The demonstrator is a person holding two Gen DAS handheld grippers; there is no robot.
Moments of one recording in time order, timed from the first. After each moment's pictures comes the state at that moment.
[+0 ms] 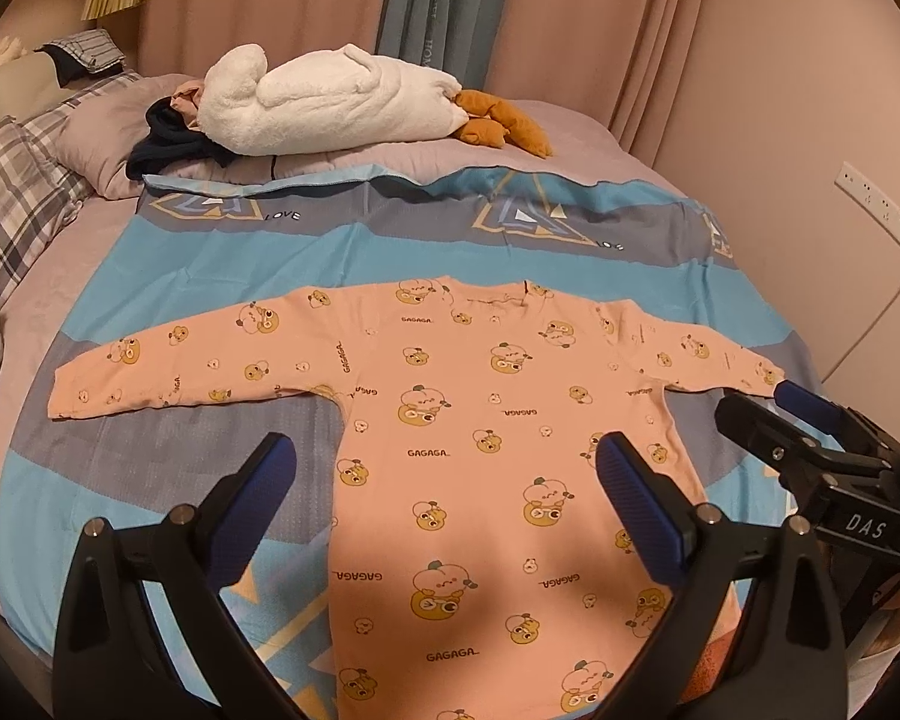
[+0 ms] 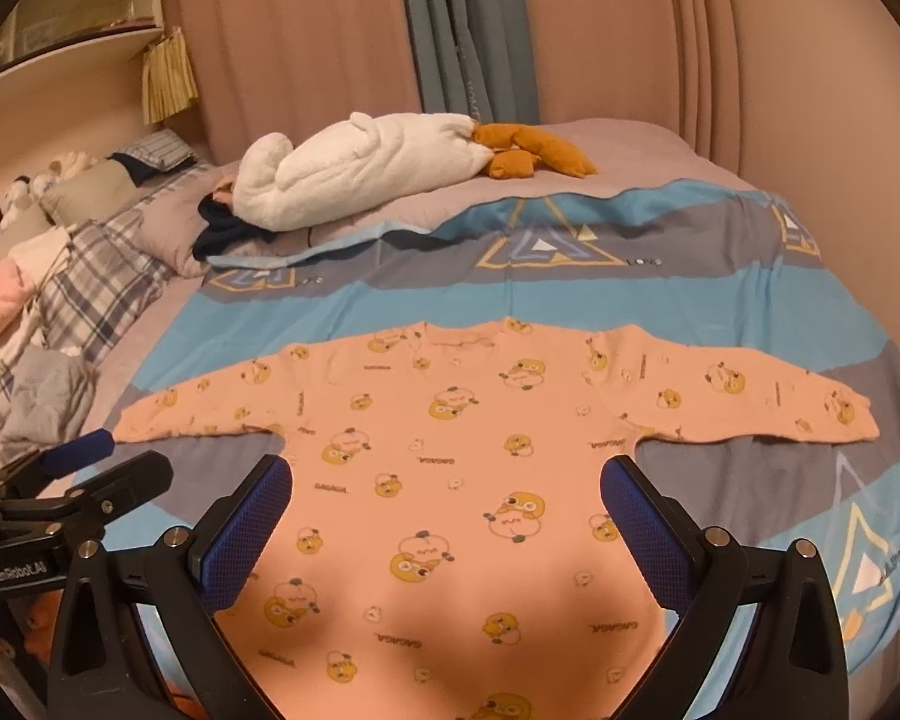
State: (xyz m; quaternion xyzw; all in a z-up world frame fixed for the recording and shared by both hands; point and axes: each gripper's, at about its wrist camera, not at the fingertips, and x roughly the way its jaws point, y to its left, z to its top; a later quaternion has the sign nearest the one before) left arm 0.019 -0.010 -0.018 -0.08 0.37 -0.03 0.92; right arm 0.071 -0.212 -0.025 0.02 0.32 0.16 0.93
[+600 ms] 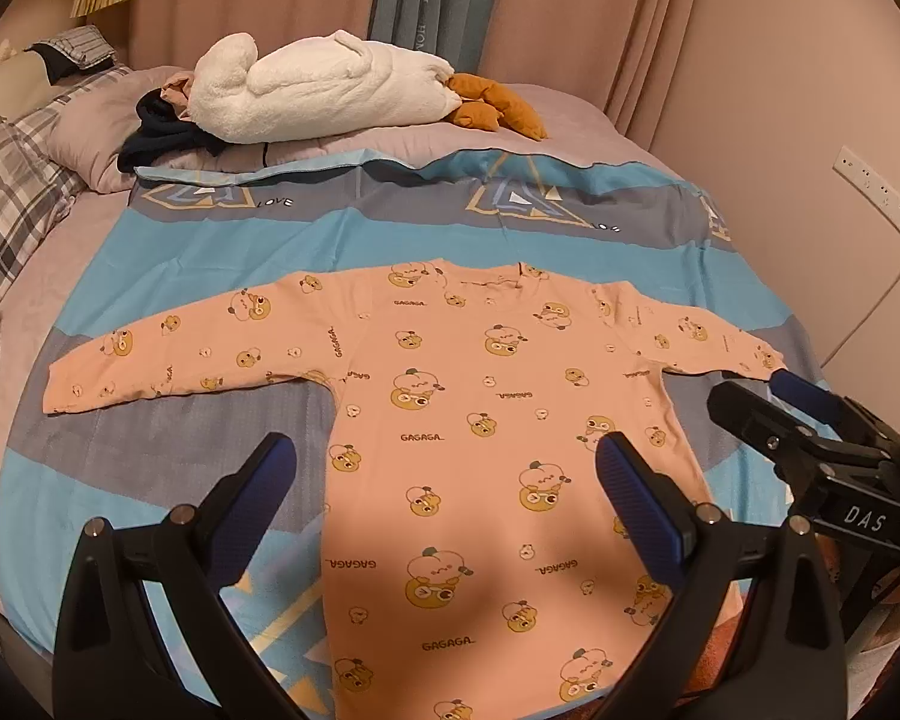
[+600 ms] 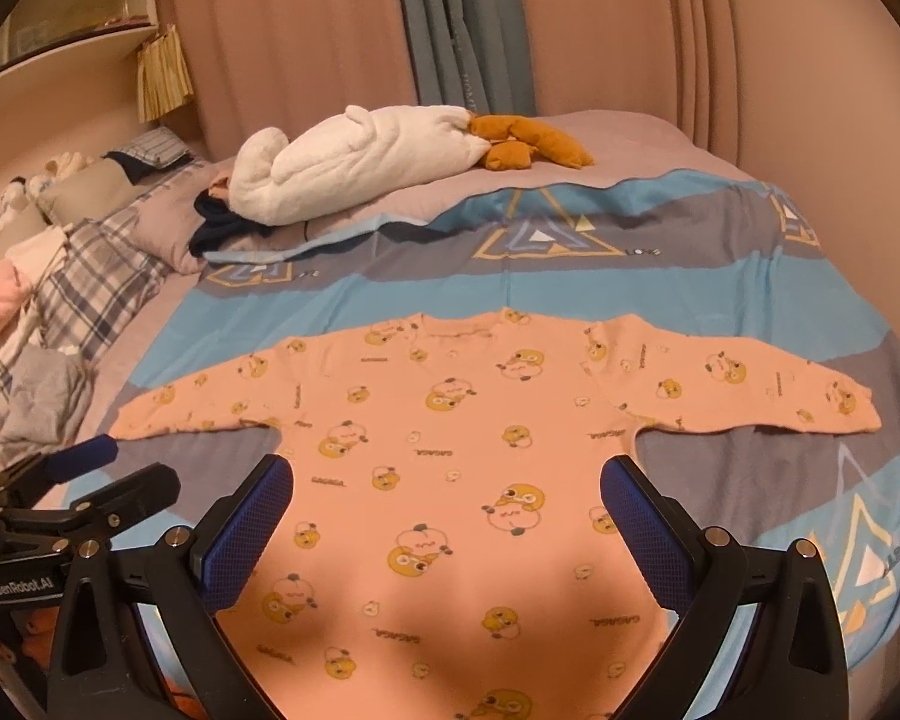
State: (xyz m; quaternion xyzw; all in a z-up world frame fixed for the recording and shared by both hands) left arm 0.019 -0.016 -0.021 -0.08 0.39 -0.04 0.92; right arm 0.074 -0.215 -0.029 0.02 0.33 0.17 0.93
